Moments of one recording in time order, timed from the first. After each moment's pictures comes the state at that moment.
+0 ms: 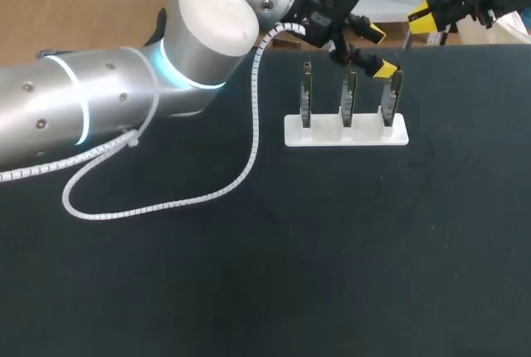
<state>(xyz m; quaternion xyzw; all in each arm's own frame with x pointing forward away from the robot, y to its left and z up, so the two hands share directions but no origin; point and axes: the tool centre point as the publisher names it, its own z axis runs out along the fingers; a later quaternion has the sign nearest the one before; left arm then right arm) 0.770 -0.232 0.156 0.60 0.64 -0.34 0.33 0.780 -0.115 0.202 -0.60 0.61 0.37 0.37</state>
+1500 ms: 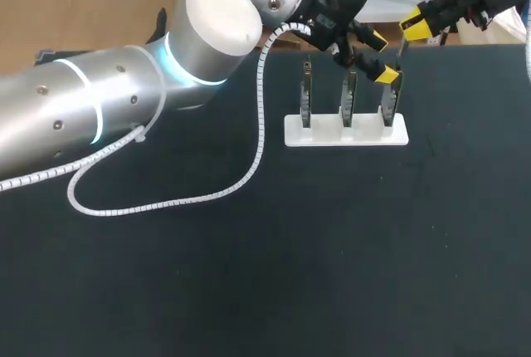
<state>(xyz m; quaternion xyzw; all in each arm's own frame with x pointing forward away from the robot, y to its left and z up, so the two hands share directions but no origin) 0.771 -0.236 0.141 0.61 0.64 -0.35 0.30 0.773 -0.104 0.192 -0.64 0.59 0.37 0.34</state>
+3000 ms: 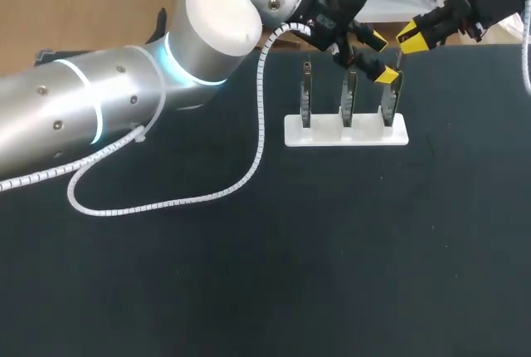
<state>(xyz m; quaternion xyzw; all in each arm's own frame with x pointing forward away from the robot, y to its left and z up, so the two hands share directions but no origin) 0.771 -0.236 0.141 0.61 0.64 -0.35 0.30 0.769 -0.105 0.171 -0.64 0.60 0.37 0.32</state>
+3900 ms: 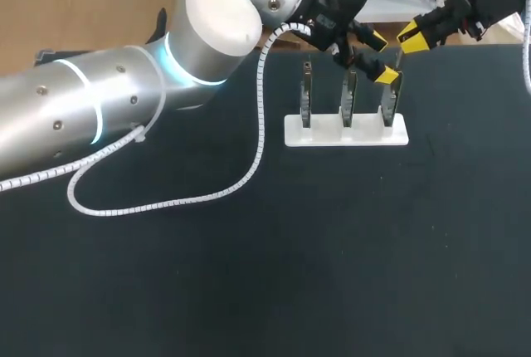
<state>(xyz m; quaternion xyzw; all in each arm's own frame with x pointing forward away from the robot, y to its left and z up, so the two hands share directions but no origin) 0.771 -0.236 0.141 0.61 0.64 -0.35 0.30 0.772 -0.107 0.169 -0.63 0.60 0.37 0.31</state>
